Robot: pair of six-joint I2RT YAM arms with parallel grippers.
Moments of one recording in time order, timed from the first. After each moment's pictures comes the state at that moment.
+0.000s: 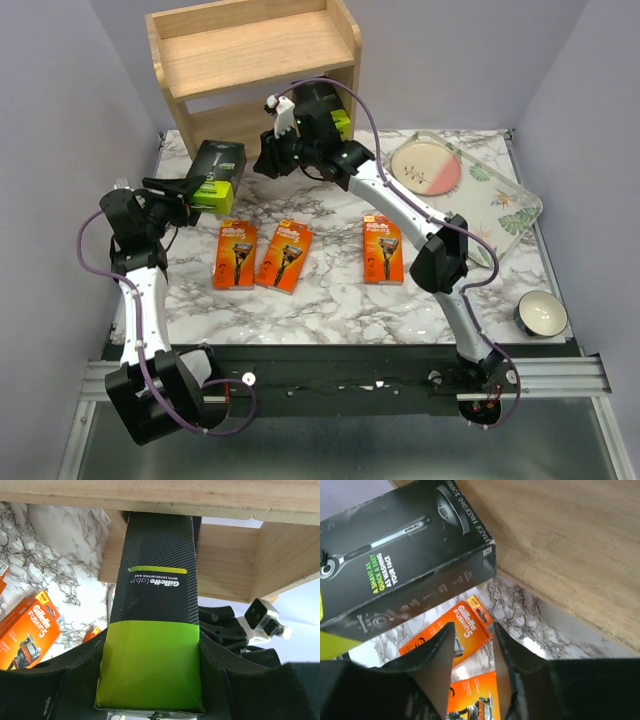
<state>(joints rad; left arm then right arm) 0.38 1.05 0.79 0.00 0.63 -1.37 0.77 2.28 2.38 -0.46 -0.33 0.14</state>
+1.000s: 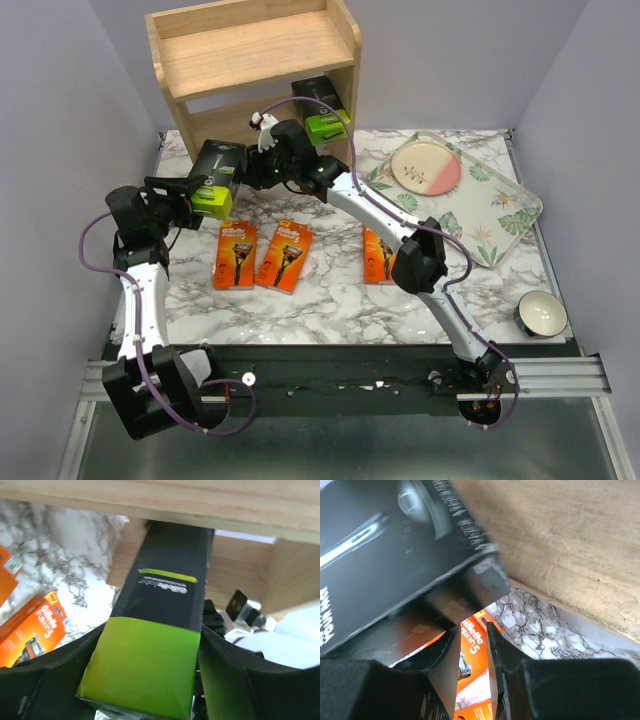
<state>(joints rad) 0.34 1.07 0.81 -0.04 0.56 -1.40 0.83 2.45 2.48 -0.41 -0.21 0.25</state>
